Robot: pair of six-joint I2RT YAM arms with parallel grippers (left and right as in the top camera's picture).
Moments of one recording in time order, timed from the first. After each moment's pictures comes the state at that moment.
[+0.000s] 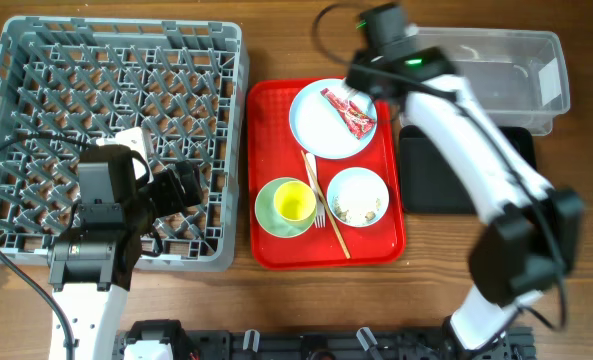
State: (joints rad) left arm 0.00 0.94 0.86 -0.78 0.08 -0.29; right arm 0.32 1.85 1.65 -0.75 0.13 0.64
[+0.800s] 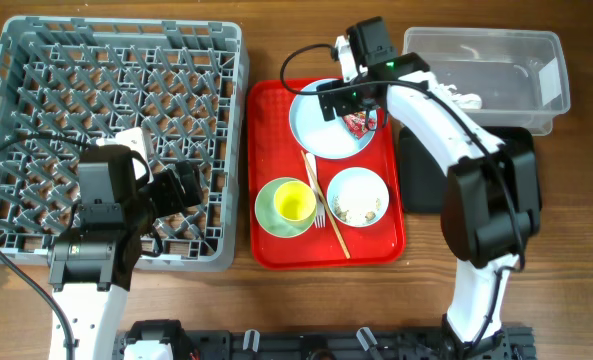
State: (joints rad) left arm 0.00 0.94 0.86 -0.78 0.08 -0.29; right arm 0.34 2.10 1.64 -0.67 -0.09 0.02
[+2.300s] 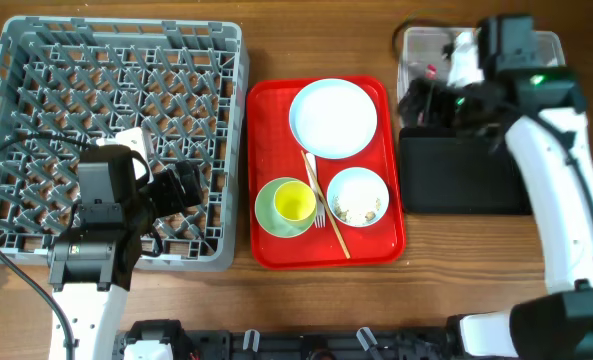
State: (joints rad) left arm 0.00 0.94 0.86 -0.78 0.08 -0.29; right arm 0.10 1.57 1.50 -1.11 -0.27 0.22
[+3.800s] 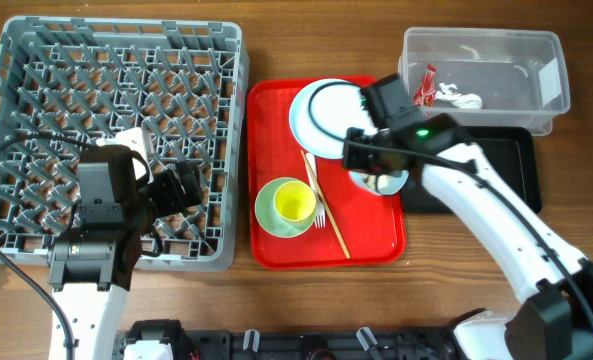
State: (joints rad) left arm 0.00 0.94 0.86 -0.78 0.08 -0.29; right arm 0.42 1.56 1.23 -0.82 -0.18 0.57
